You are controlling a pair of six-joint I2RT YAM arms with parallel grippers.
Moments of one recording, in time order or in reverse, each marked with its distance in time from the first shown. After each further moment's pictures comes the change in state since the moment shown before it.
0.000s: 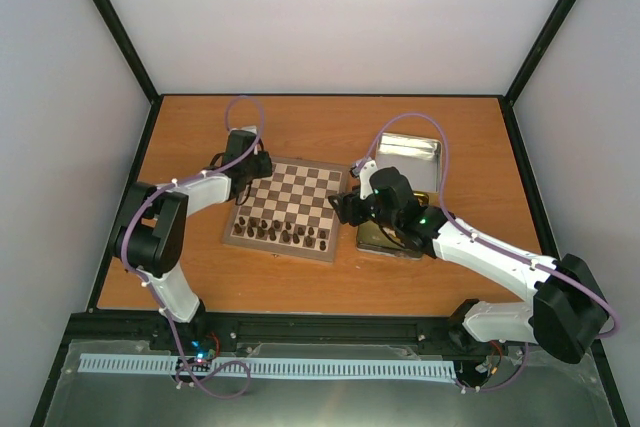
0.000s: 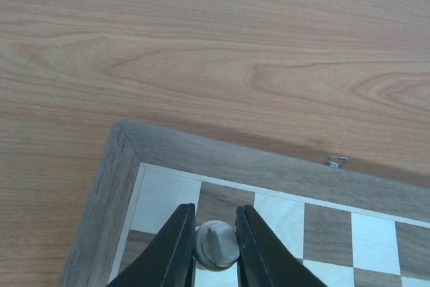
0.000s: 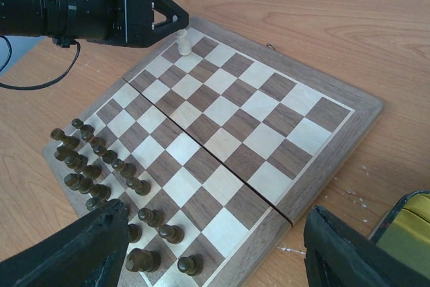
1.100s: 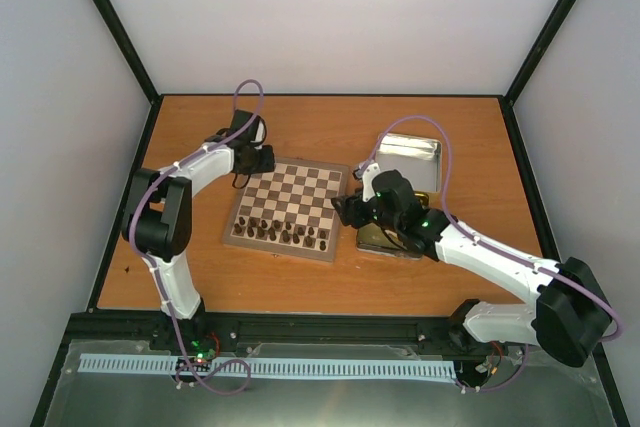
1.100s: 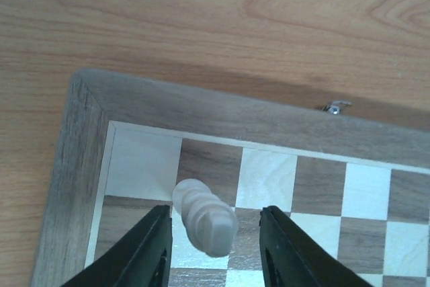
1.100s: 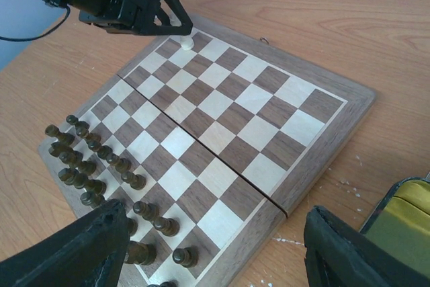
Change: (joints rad) left arm 0.027 0.123 0.318 -0.505 0.155 0.023; right arm -0.001 -0.024 -0.024 0.000 0.011 0.011
